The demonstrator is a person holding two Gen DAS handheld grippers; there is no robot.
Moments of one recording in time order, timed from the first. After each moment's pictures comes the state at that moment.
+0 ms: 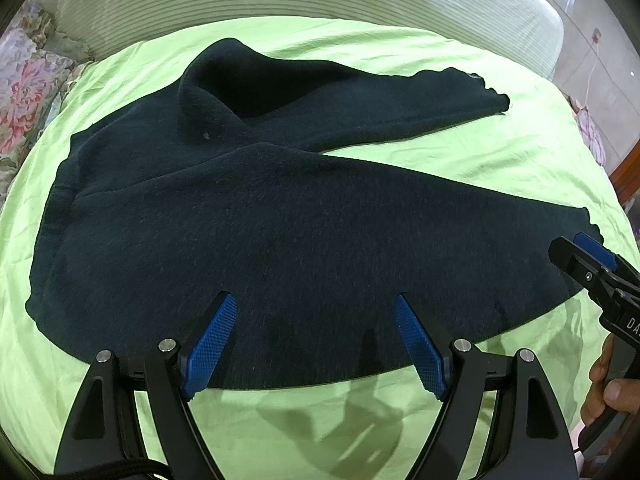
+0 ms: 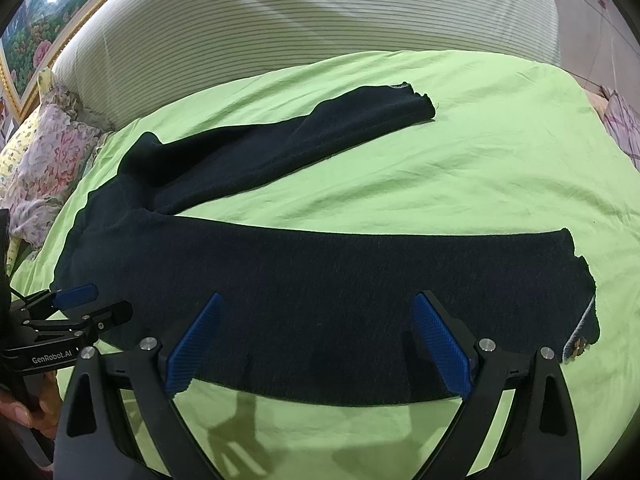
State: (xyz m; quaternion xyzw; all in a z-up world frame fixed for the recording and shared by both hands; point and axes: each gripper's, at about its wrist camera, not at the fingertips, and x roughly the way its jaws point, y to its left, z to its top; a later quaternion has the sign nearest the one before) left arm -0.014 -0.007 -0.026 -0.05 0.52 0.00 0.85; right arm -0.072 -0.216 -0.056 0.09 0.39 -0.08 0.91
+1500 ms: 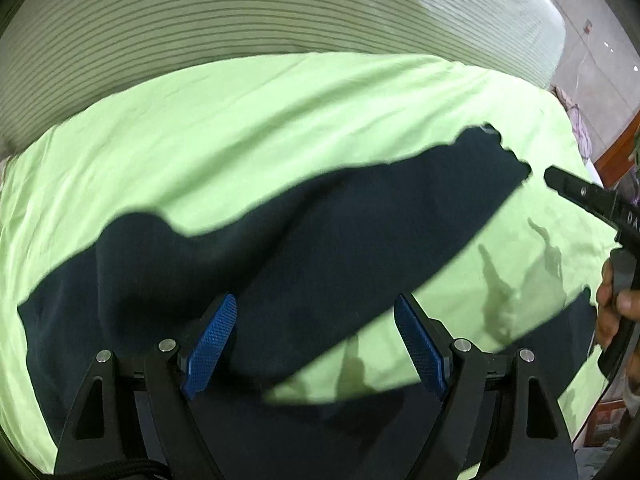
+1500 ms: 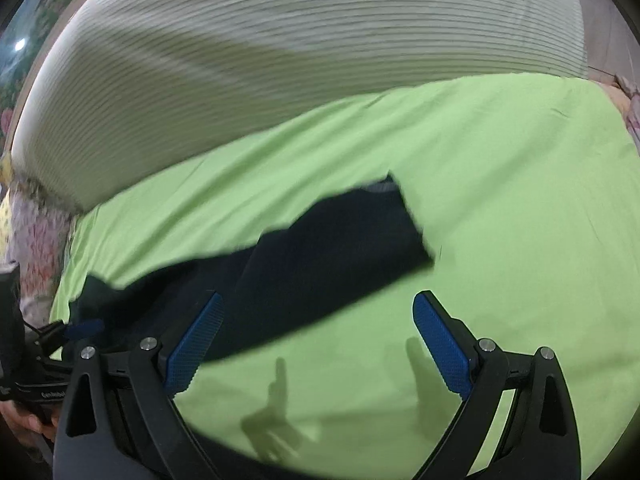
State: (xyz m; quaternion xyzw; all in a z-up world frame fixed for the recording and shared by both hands) left arm 0.196 0.001 -0.003 -0.03 0.55 -0.07 0.84; right arm 0.095 -0.332 0.004 0.15 0.38 -0.08 0.91
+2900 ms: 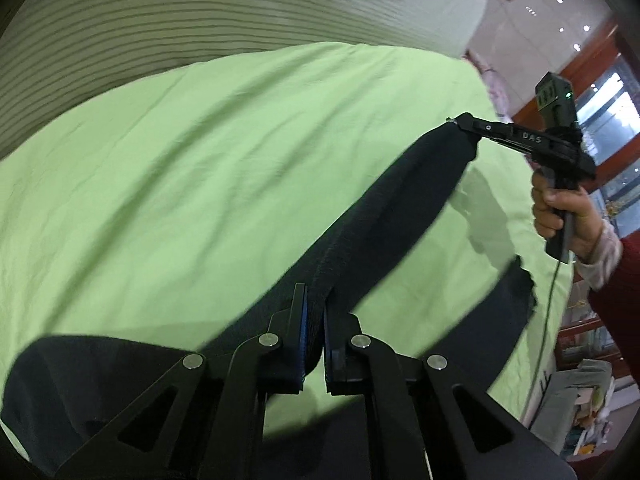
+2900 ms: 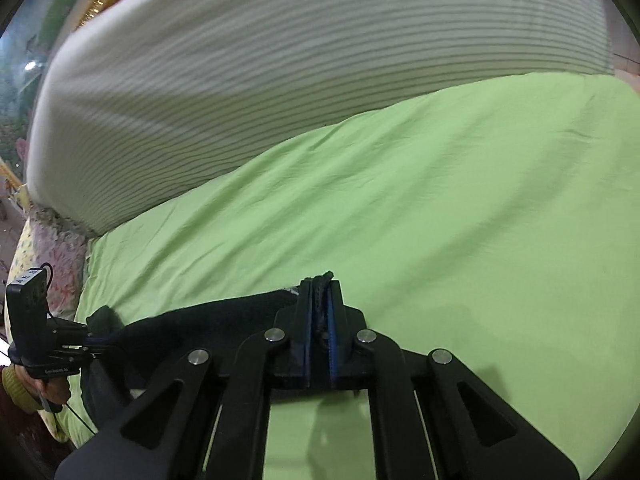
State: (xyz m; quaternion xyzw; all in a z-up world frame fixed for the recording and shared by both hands) left arm 0.215 -0.023 0.008 -0.04 0.56 -0.25 0.79; right arm 0.126 -0.430 0.014 0.19 0.39 -0.01 0.90
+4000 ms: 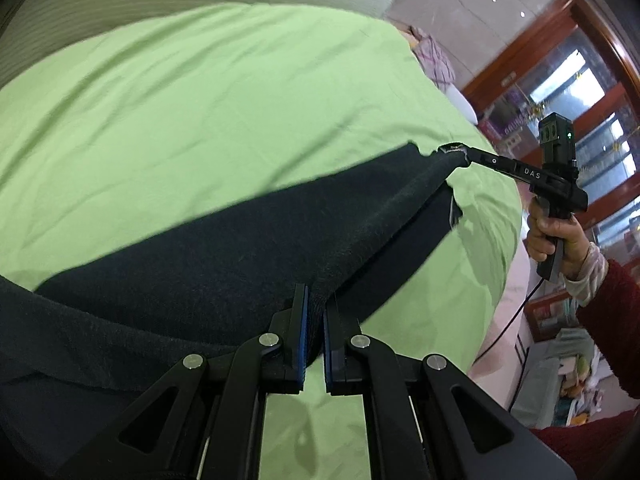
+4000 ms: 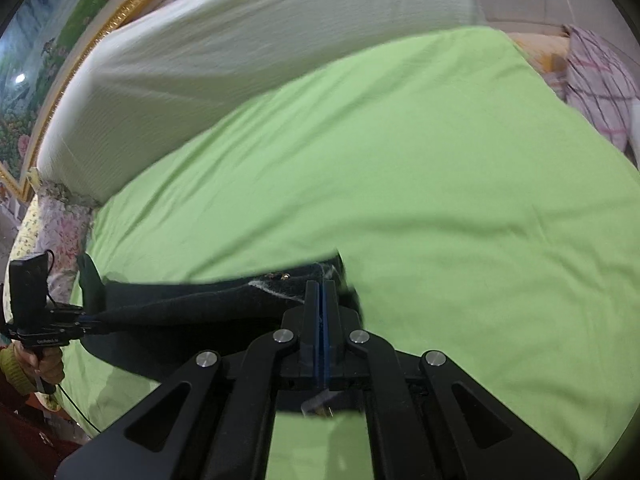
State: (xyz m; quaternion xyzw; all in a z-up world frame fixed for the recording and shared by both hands) left arm 0.065 -0.062 0.009 -0.04 0.57 -0.32 0.76; right arm -0.095 -0.418 0.008 0.20 0.39 -0.08 0.89
